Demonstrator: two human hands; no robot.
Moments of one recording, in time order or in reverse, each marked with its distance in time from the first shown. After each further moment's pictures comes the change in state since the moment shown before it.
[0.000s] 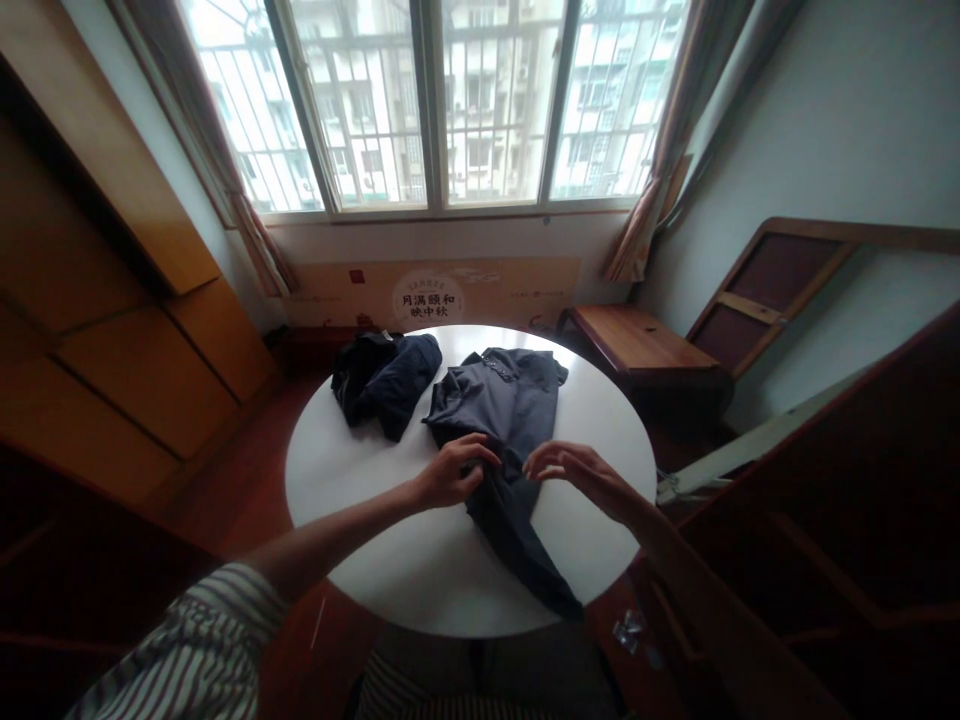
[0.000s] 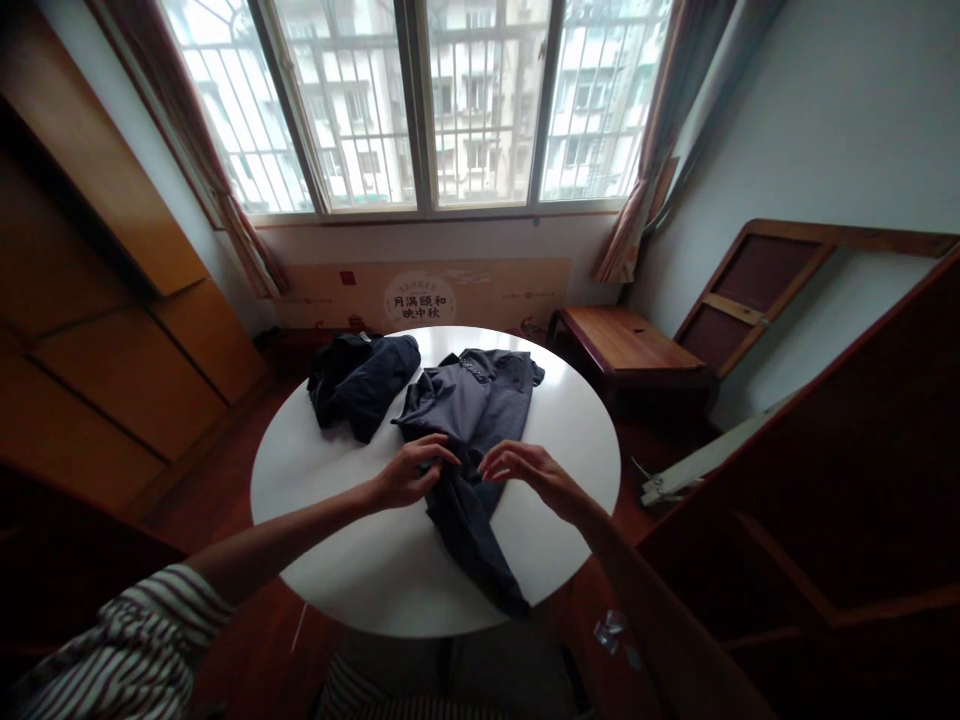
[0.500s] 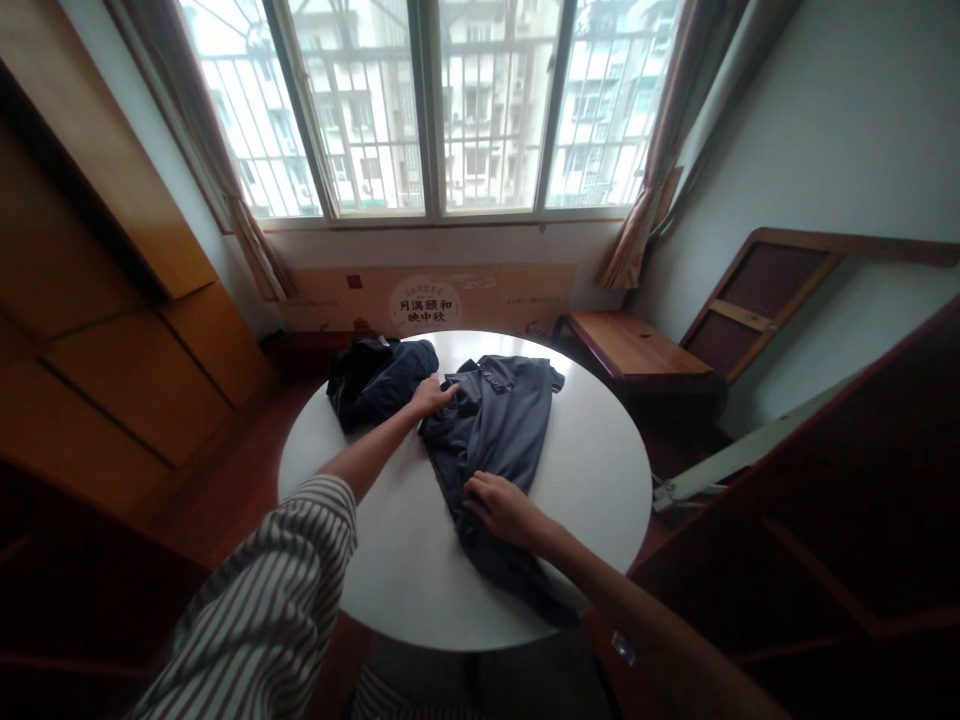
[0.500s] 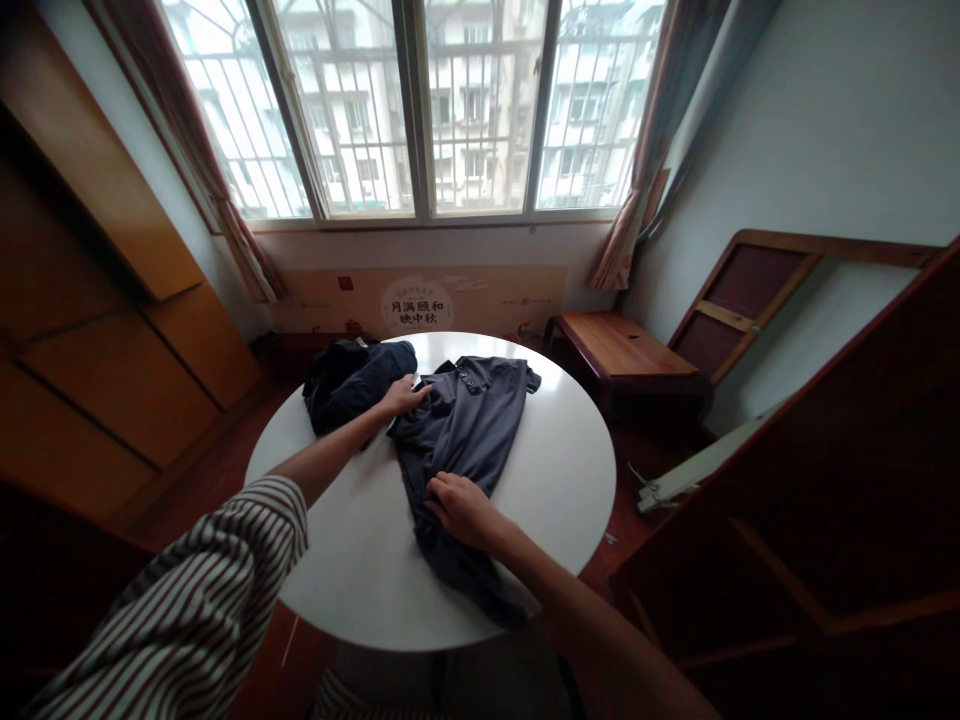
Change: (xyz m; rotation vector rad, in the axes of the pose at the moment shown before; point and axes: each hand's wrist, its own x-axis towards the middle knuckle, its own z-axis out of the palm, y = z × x) left_hand 0.127 -0.096 -0.073 0.538 0.240 -0.585; right_hand 0.048 0.062 0.087 -0.884 -0.031 -0.081
